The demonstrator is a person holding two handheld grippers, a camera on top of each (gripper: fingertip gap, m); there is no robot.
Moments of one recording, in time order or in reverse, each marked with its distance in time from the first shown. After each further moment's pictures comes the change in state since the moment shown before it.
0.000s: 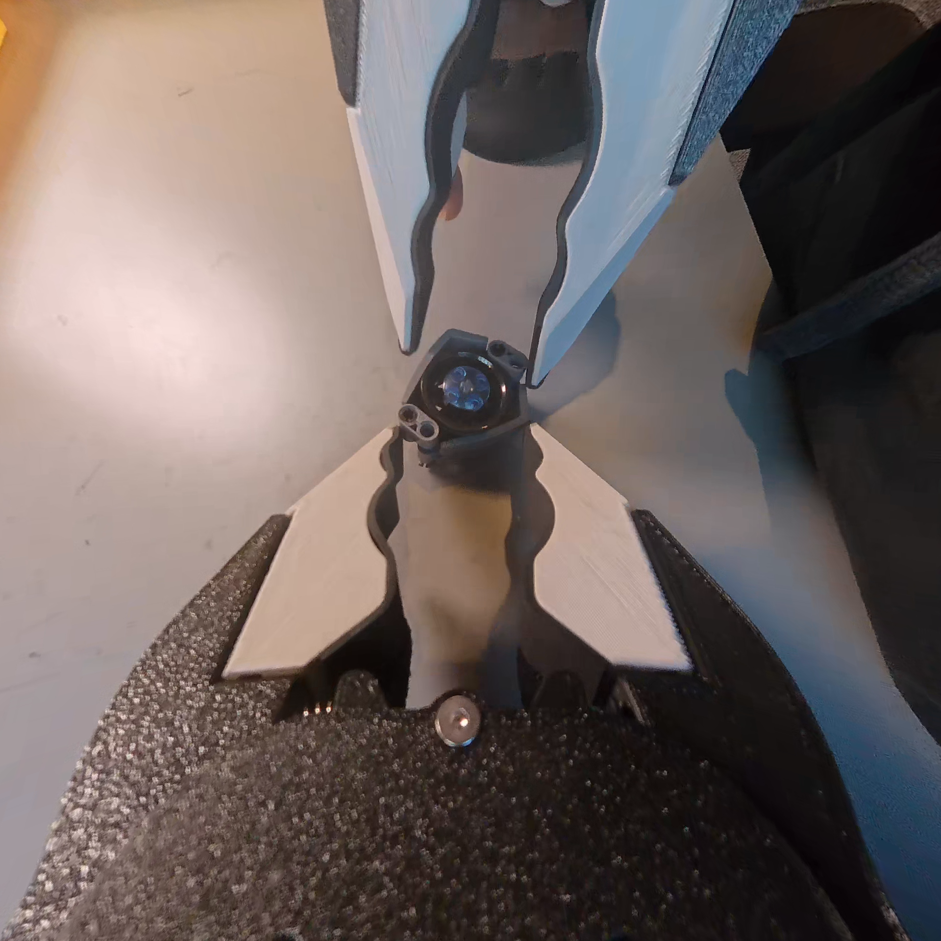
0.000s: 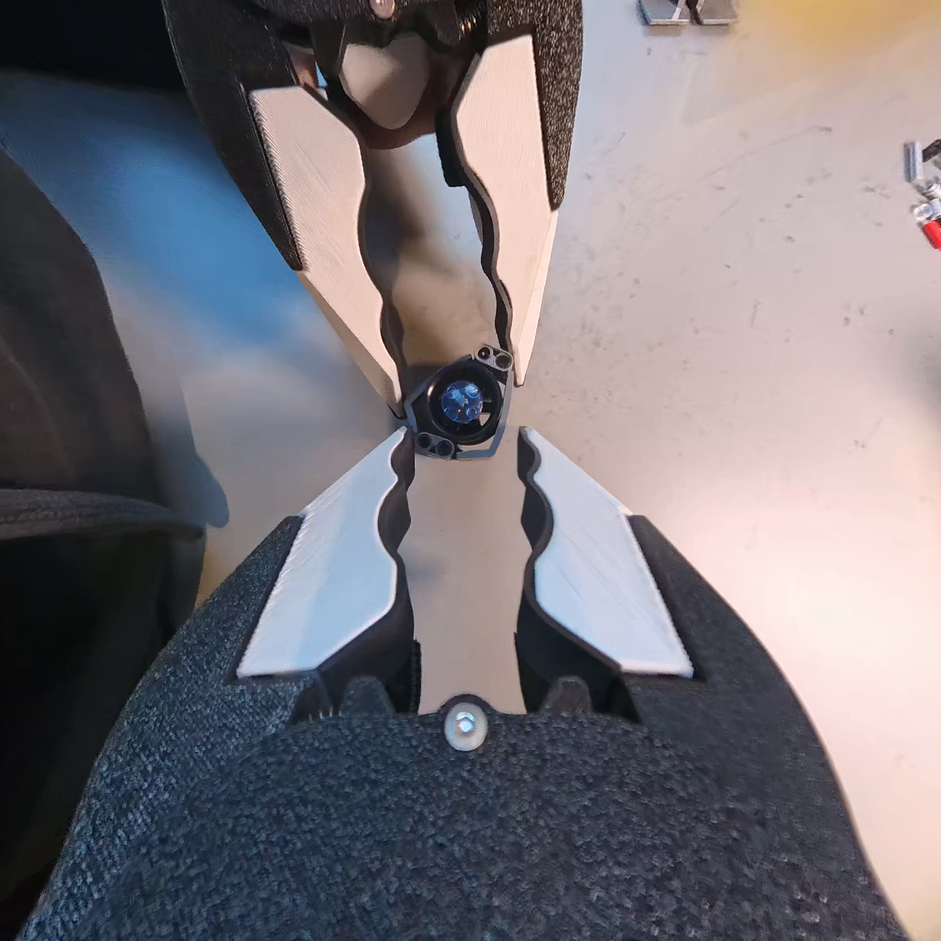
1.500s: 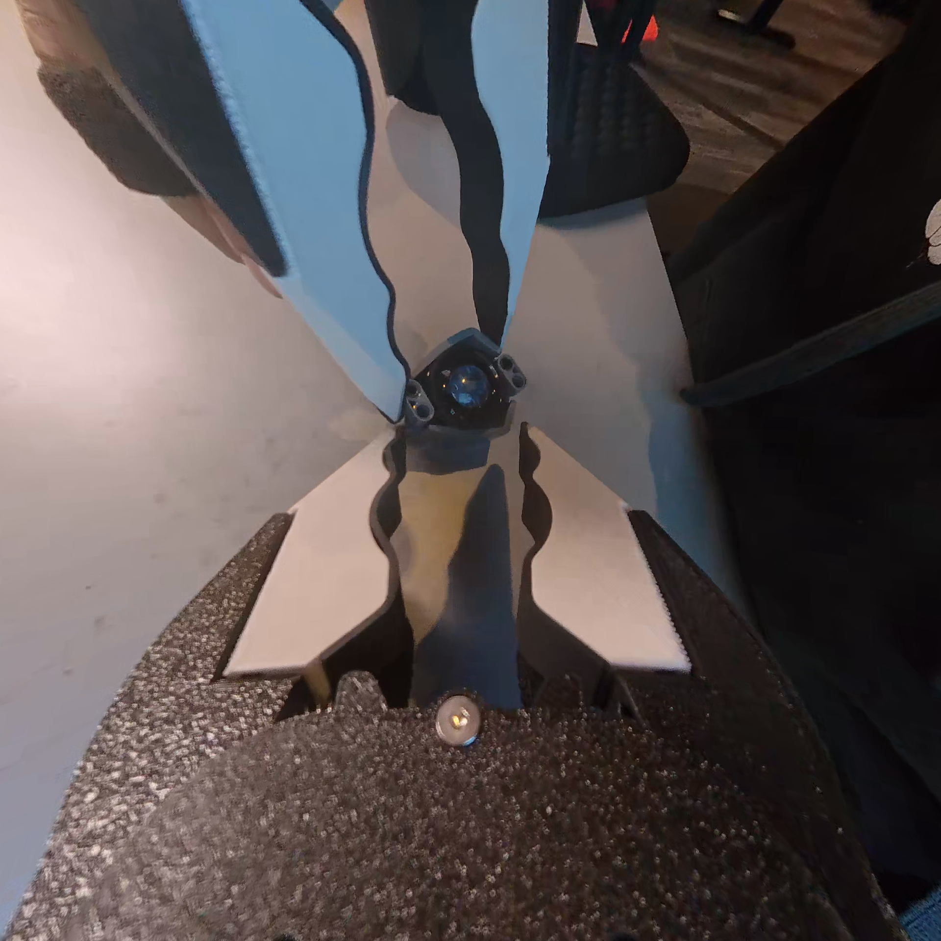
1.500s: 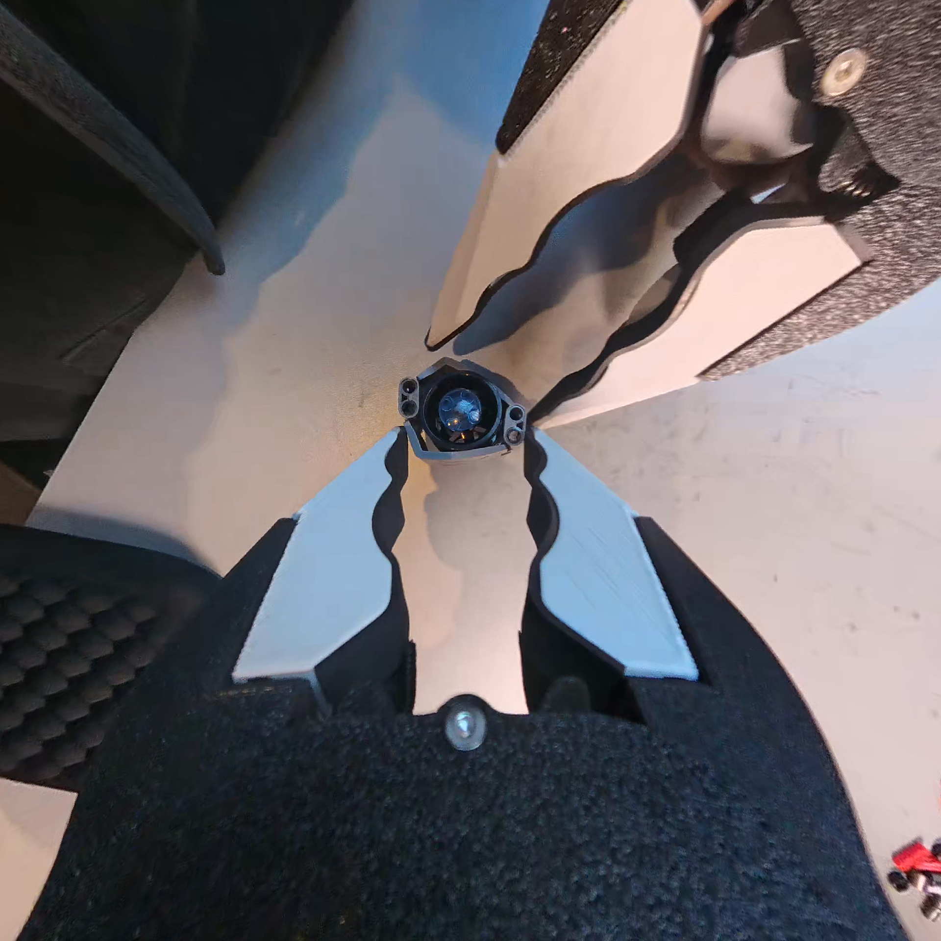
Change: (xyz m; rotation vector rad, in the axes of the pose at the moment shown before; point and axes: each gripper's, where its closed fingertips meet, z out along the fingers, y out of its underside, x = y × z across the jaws) left arm -0.002 -0.001 -0.014 0.102 0.173 -0.268; right arm 0.007 -0.008 0.012 -0.191 -0.686 -0.775
